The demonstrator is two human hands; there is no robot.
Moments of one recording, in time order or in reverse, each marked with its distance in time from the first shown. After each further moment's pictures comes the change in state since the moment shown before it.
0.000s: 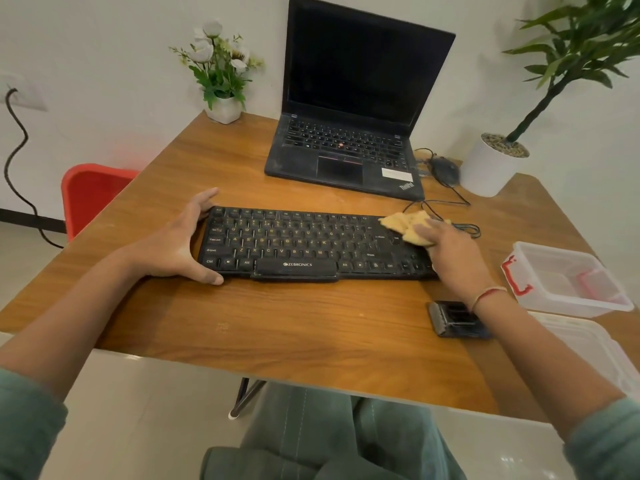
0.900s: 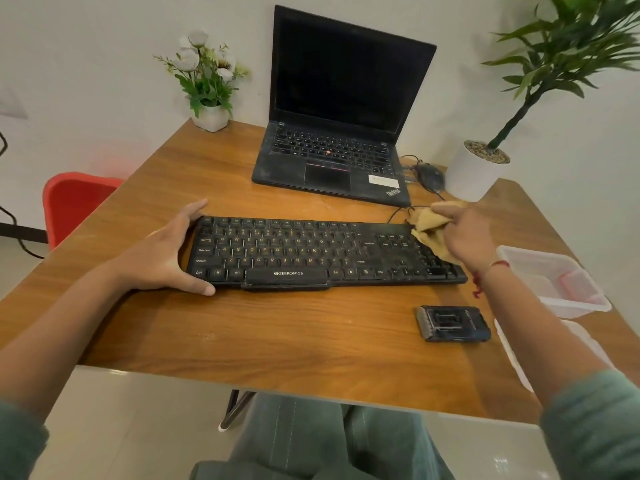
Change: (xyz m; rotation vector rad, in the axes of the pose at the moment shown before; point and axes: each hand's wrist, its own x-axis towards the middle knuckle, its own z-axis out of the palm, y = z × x) left_hand -0.002 0.003 0.002 0.094 0.009 -0.019; right_hand 0.025 0.011 -0.040 0.291 0.075 0.247
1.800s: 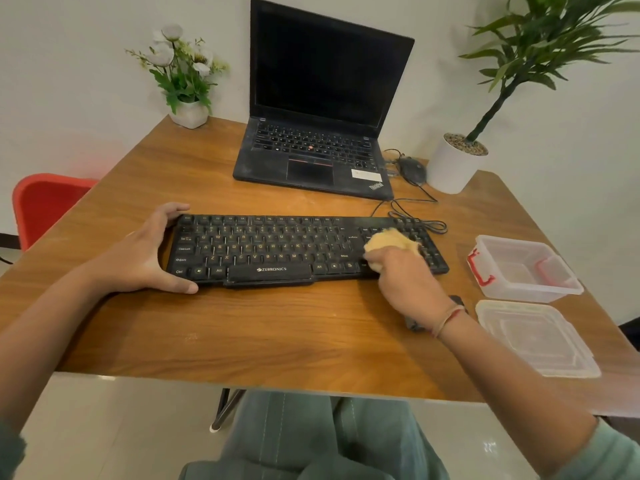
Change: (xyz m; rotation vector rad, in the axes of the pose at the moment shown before) left_hand 0.004 -0.006 0.003 -0.027 0.027 0.053; right_hand -0.088 -0.037 0.025 -0.184 -0.279 -0.183
